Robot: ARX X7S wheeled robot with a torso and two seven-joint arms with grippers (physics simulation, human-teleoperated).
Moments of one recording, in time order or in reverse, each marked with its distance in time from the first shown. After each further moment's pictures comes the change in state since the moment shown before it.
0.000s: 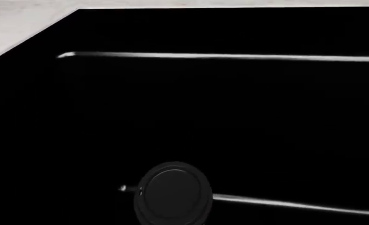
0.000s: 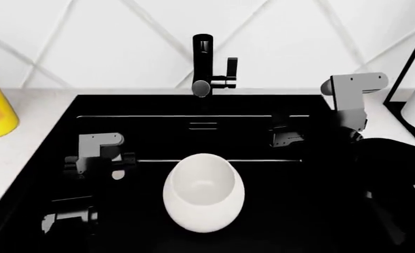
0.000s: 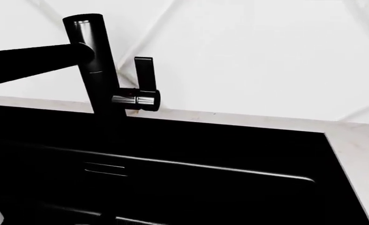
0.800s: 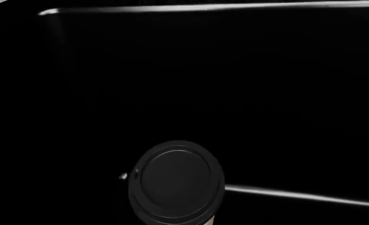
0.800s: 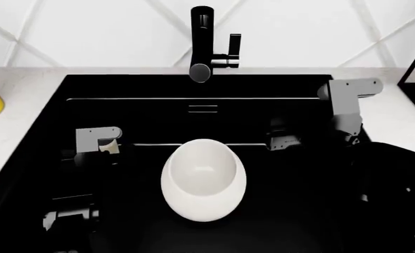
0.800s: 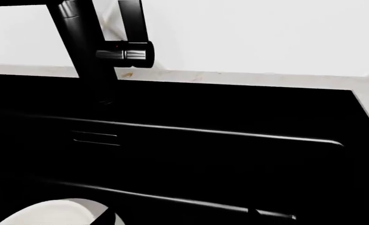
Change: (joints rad) left arm -0.012 0.006 -0.010 0.002 0.006 0.070 -0.044; right arm -0.022 -0.002 -0.015 0.012 0.001 -0.032 -0.005
